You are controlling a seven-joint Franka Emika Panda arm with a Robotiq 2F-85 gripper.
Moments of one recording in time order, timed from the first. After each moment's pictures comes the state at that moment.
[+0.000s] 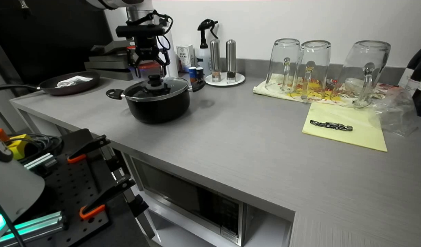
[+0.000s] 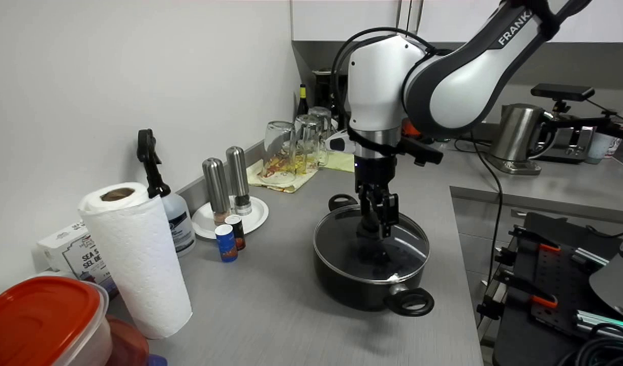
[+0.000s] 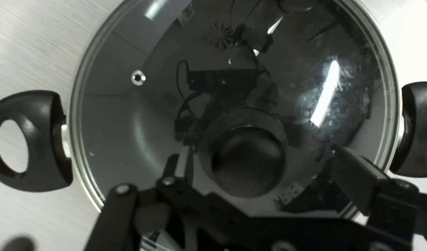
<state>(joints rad) 0.23 0.22 0.23 -2.28 -0.12 2.41 -0.39</state>
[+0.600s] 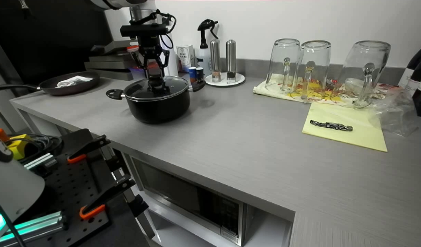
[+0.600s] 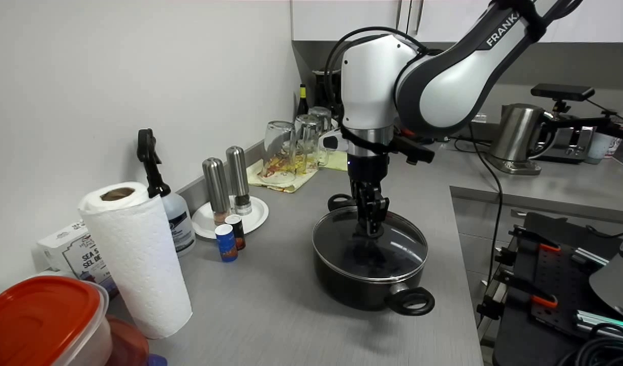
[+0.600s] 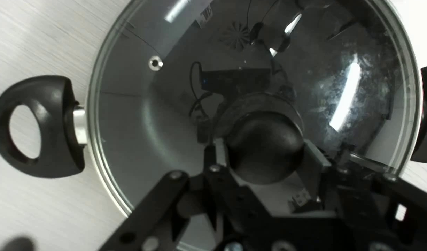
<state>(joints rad) 0.23 0.25 0.23 -2.24 -0.13 2.41 -0.39</state>
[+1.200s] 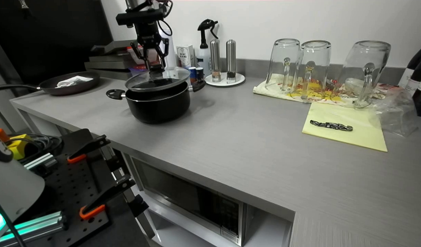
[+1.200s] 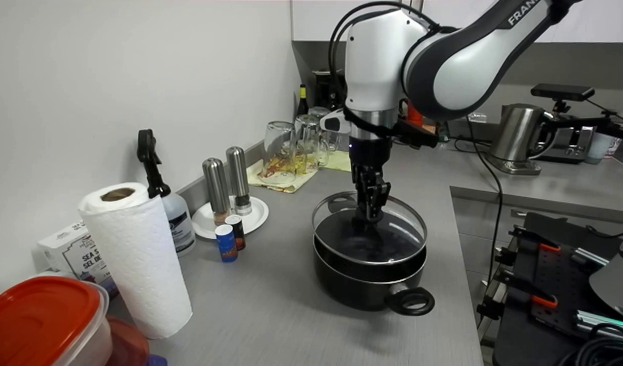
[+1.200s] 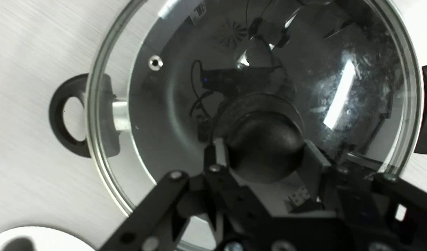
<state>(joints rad) 0.23 0.17 0.23 -2.25 -0.20 2.38 -0.34</state>
